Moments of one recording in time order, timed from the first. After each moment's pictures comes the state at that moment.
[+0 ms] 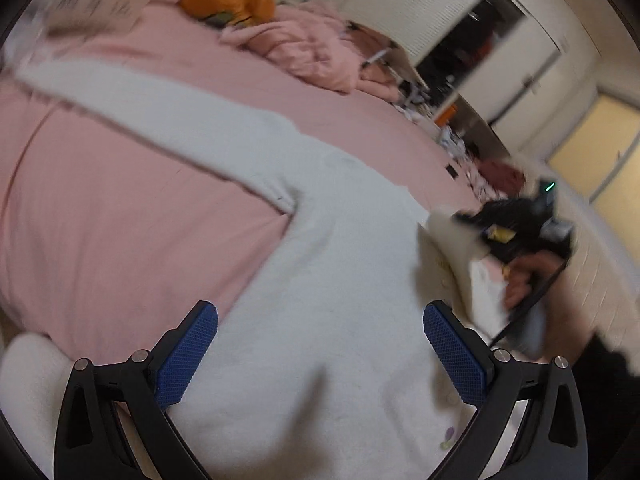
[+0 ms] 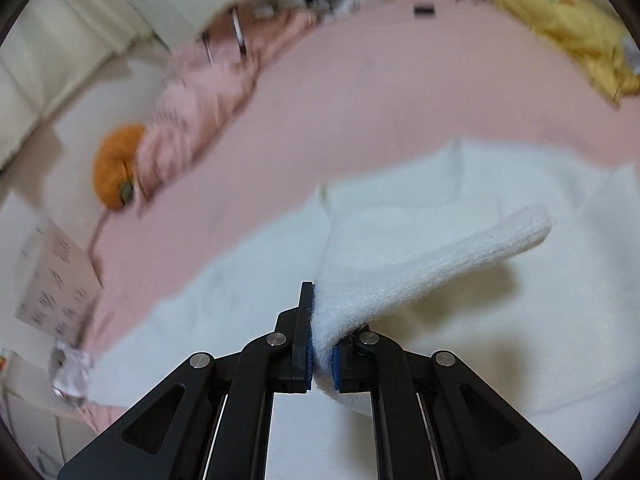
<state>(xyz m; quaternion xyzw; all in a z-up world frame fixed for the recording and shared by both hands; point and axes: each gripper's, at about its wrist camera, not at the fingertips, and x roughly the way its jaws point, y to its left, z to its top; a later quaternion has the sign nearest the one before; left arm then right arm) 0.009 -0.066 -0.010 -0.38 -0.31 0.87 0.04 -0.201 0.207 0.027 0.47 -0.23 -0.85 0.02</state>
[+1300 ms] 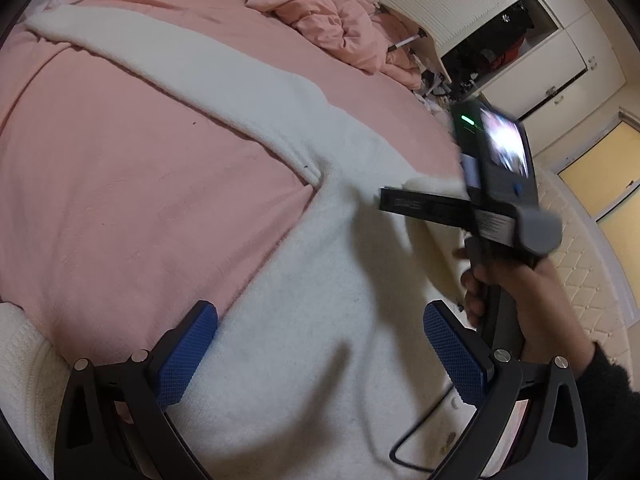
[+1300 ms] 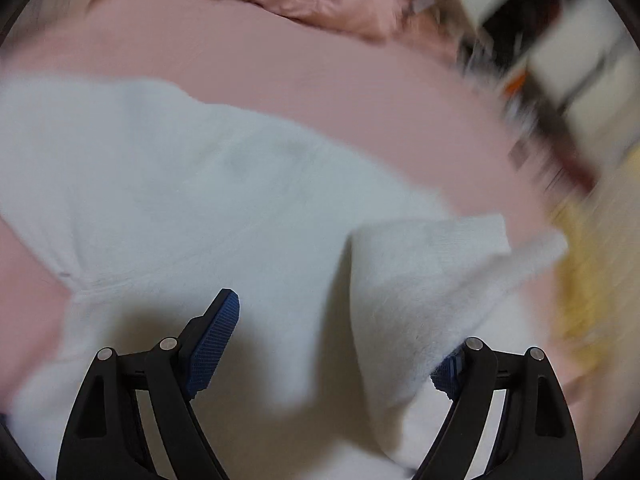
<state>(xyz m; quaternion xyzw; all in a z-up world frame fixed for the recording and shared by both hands) -0.015 -0.063 -0.038 -0.41 -0.33 0.85 0.03 -0.206 0.013 -0.021 0.46 0.31 -0.83 0.02</state>
